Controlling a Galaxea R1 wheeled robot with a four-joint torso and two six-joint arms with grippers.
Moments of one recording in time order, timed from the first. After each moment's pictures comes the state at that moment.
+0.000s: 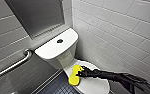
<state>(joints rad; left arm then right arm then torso) 1.43 2.97 -2.57 0.07 0.06 0.06 -0.41 3.02 -2.16 -0.07 -0.29 0.52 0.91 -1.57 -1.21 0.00</state>
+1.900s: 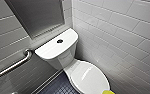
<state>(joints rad) 1.43 2.98 -2.57 0.07 0.06 0.06 -0.87 2.26 -1.64 -0.11 0.02 0.53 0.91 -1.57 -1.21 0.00</state>
